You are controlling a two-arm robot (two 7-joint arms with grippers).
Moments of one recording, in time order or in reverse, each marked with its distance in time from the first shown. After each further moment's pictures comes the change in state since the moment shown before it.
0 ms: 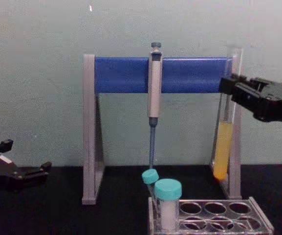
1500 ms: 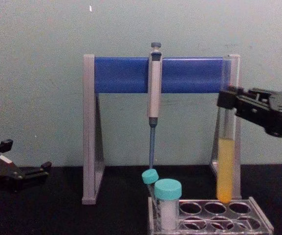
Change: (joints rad) left arm 0.000 0.000 0.000 0.000 0.000 0.000 0.000; right arm -0.003 0.099 -0.023 -0.041 0.073 0.069 0.143
